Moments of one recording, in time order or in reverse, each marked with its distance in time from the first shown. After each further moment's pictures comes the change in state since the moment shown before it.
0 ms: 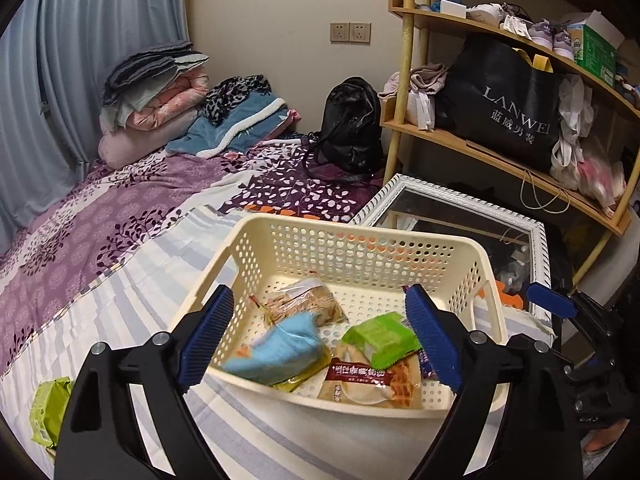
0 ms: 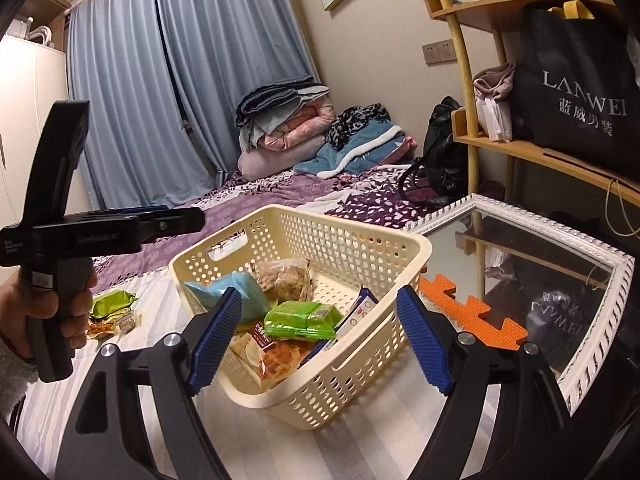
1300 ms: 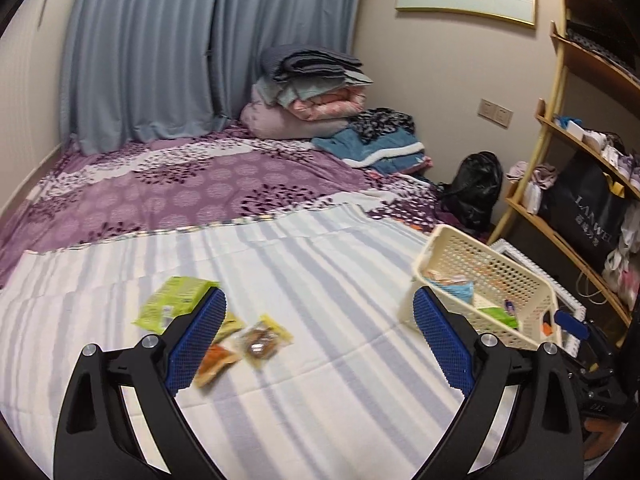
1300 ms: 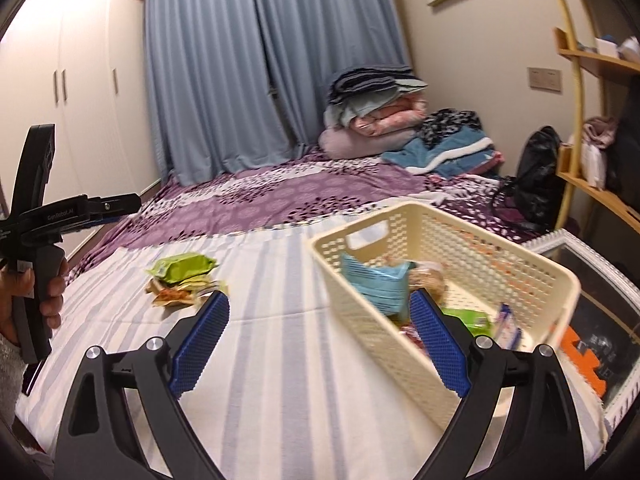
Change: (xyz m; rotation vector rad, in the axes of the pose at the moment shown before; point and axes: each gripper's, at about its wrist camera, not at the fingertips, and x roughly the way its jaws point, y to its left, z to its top) left arm -0.179 0.187 -0.113 -0.399 -0.117 0.288; right arm 0.004 0.156 0.002 -0.230 0.075 0.210
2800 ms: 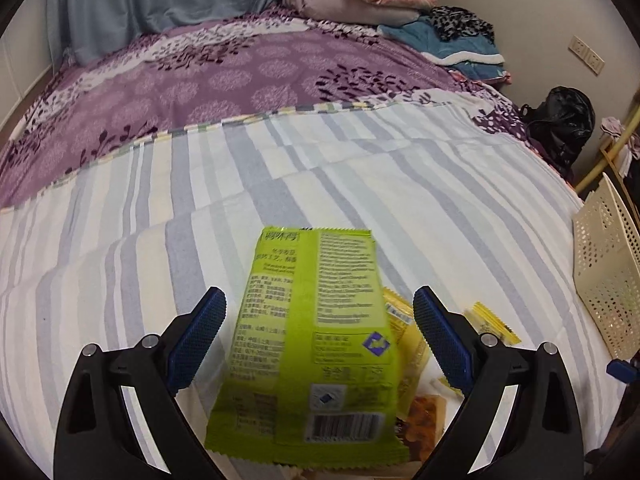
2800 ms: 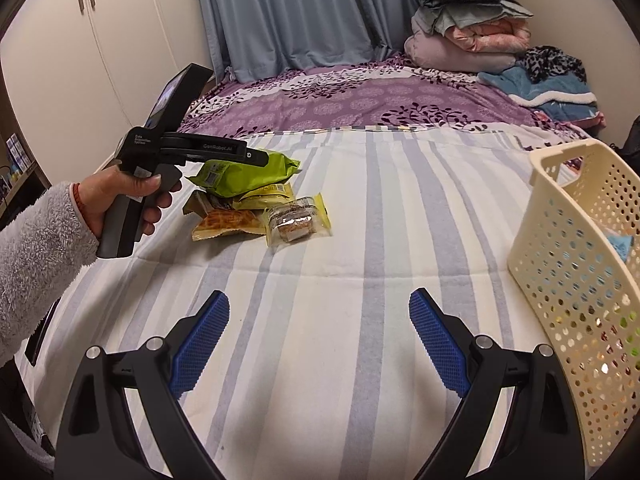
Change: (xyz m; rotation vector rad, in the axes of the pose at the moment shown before) left arm 0.228 0.182 -0.021 -0.056 0.429 0.059; right arm 0.159 0.117 -0.030 -0.111 0.358 0.195
